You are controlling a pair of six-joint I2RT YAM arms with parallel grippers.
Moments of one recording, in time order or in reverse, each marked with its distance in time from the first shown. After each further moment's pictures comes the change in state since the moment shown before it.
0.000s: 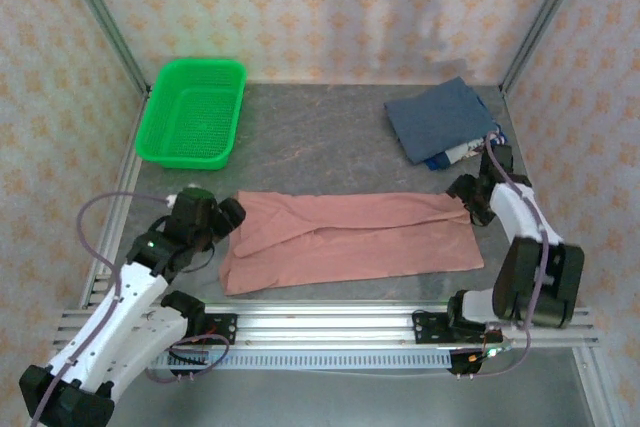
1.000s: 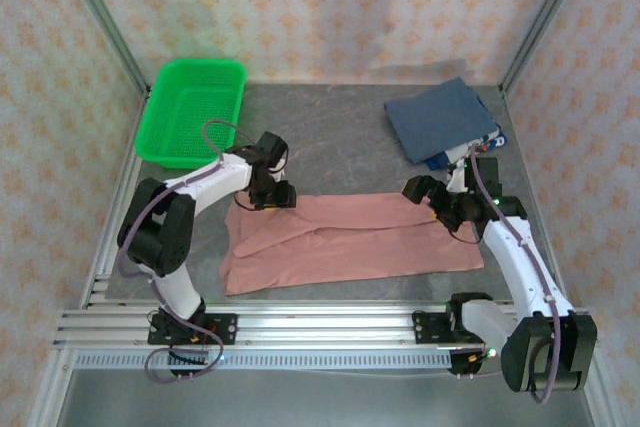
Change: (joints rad) left arm -0.079 1.019 0.483 0.000 0.262 0.504; right arm 0.209 -0.282 -0.087 -0.053 -0.420 0.010
